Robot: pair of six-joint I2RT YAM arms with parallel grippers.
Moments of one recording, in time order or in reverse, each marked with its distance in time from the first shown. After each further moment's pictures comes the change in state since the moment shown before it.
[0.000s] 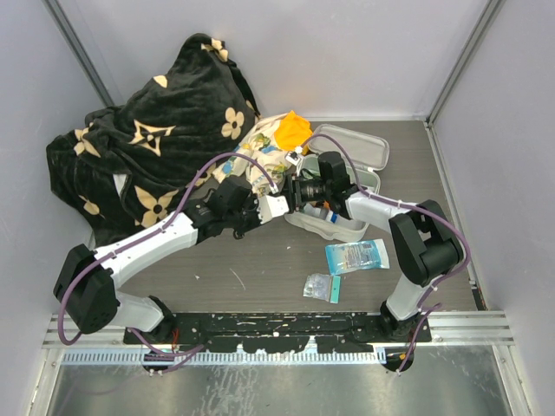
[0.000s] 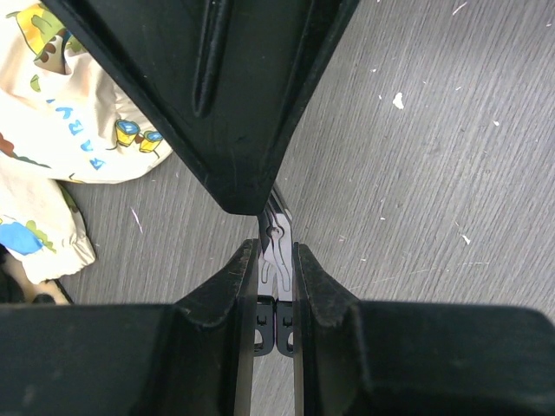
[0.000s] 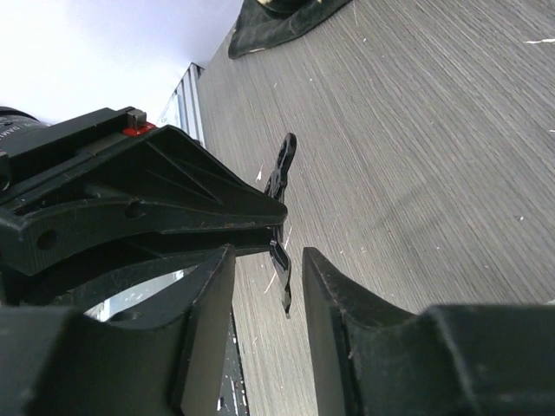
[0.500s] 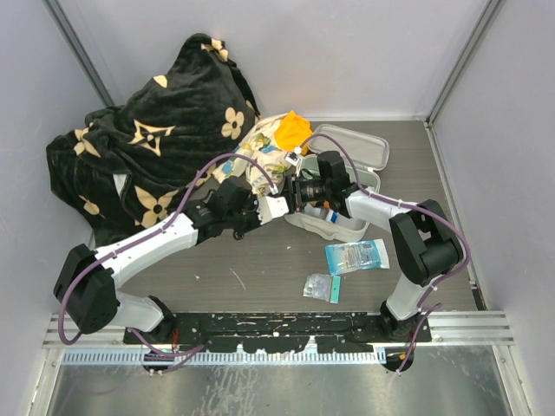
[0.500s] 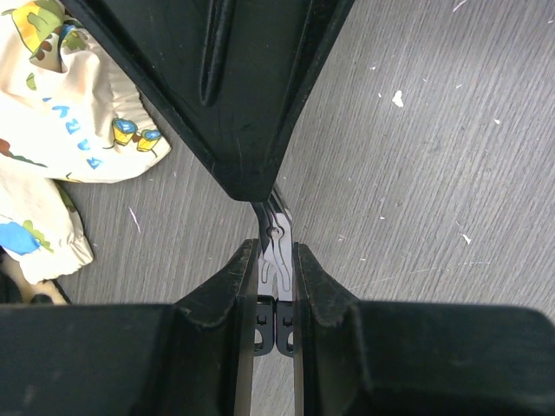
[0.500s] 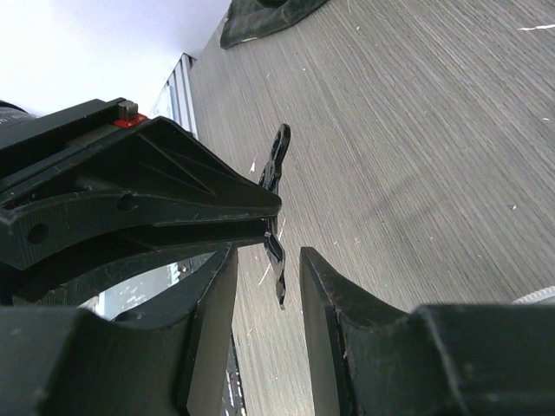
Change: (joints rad) left arm 0.000 0.000 -0.008 0.006 0.000 0.002; right arm 0.003 0.002 0.016 -0.059 0.000 -0.044
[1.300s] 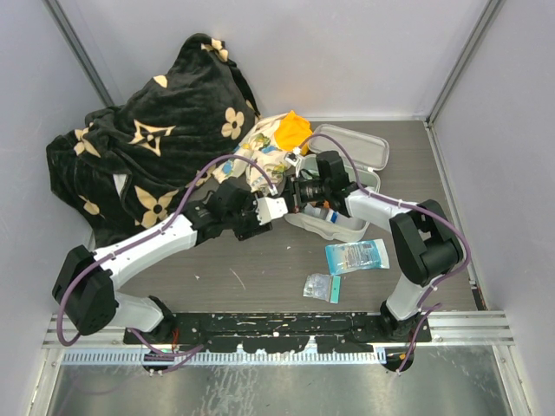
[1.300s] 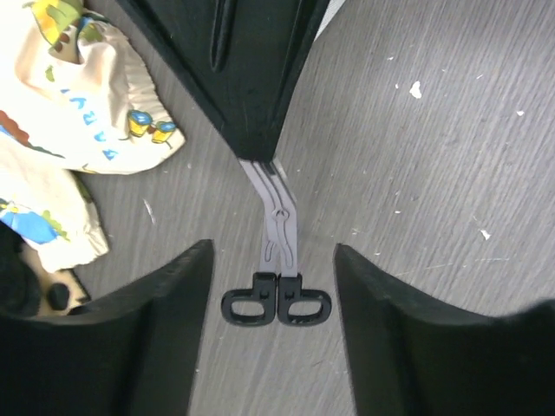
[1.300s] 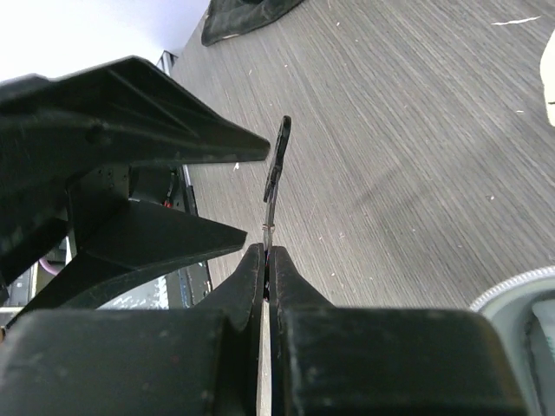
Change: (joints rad) left arm 0.000 -0.011 -0.014 0.011 -0.031 0.020; right arm -0.005 -0.002 0.012 -0.057 0.037 -0.048
